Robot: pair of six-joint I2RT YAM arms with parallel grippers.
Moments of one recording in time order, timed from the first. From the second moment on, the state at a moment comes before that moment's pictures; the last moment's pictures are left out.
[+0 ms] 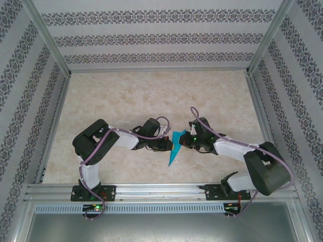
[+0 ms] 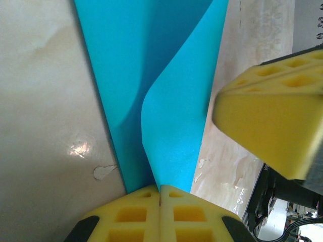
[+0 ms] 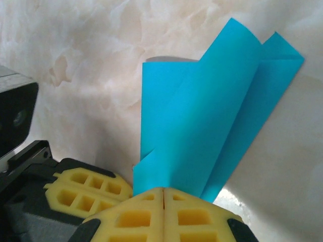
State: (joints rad) left arm -0.73 1.90 0.81 0.27 0.63 -0.77; right arm 0.49 1.38 0.50 -0.03 -0.38 0.81
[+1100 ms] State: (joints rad) left arm -0.72 1.90 0.81 0.27 0.62 -0.77; right arm 0.46 1.49 0.51 0.01 -0.42 0.78
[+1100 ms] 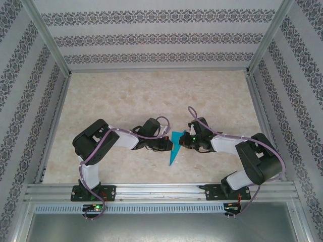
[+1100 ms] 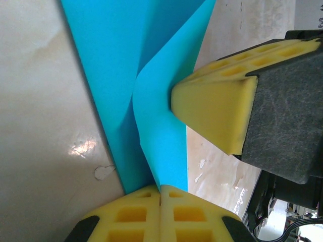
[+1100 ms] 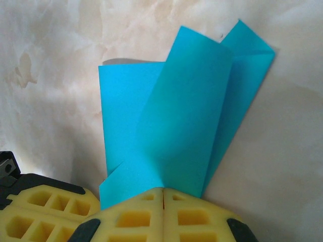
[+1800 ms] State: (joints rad) left arm -0.61 1.57 0.80 -0.02 0.41 -0.68; right arm 0.46 1.55 0.54 0.03 -0.45 0.78
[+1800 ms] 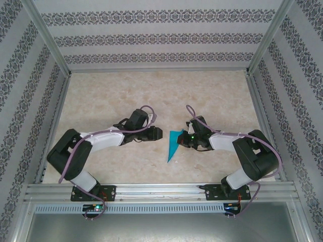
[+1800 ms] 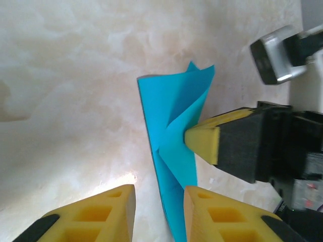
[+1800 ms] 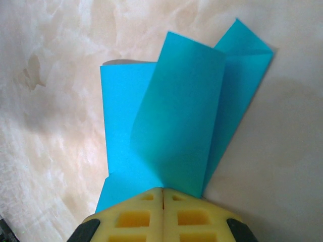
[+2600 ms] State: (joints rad) left arm -0.63 1.44 0.78 -0.14 0.65 -0.72; right arm 0.49 1.59 0.57 0.04 -0.45 0.78
